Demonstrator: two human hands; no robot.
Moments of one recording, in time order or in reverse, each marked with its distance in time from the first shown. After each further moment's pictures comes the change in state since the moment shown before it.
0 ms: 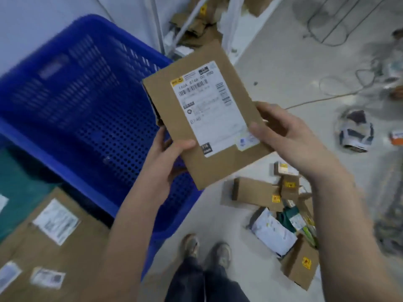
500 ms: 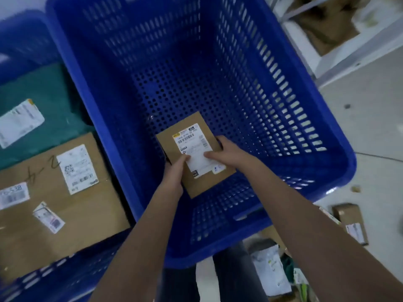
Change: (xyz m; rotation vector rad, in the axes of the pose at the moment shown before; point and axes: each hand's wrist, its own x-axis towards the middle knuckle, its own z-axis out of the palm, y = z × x) left_hand 0.132 -0.128 -0.114 -0.455 0.710 -0.442; right_hand 0.208 0.176 0.206 -0.415 -0.720 0.454
